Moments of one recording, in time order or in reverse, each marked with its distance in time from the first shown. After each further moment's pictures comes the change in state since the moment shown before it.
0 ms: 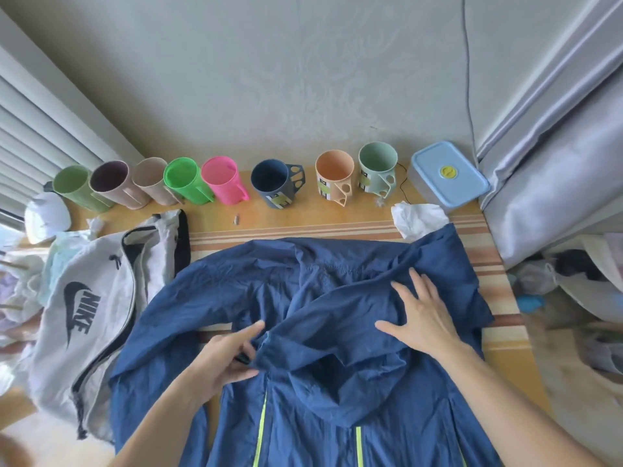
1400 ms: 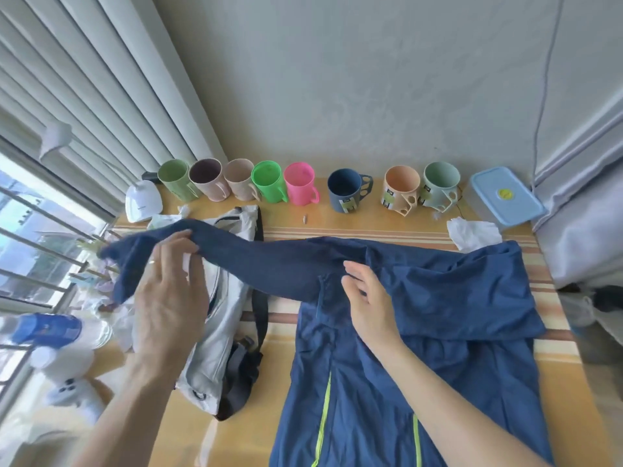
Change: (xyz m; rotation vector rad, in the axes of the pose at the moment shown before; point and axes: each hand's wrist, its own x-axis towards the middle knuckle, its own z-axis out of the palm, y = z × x) left_hand -0.141 0.039 -0.139 0.636 1.111 1.085; right_hand -0.067 -0.258 -0.045 1.117 0.105 -0.081
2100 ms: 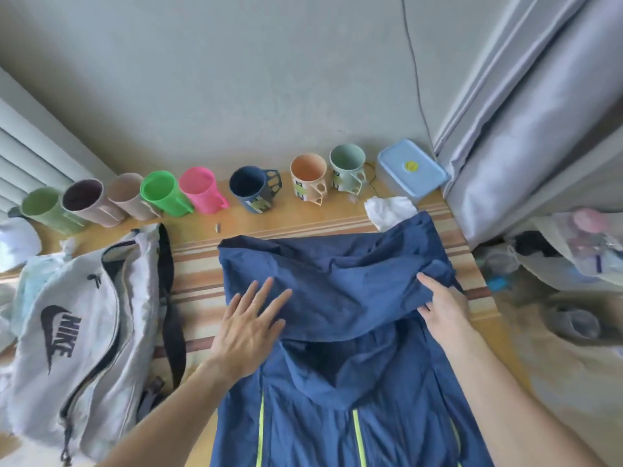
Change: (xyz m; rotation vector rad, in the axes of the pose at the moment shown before) left_hand -0.091 0.061 0.214 0.280 -0.817 0.564; right_hand 0.022 0.122 -0.230 0.823 0.678 0.542
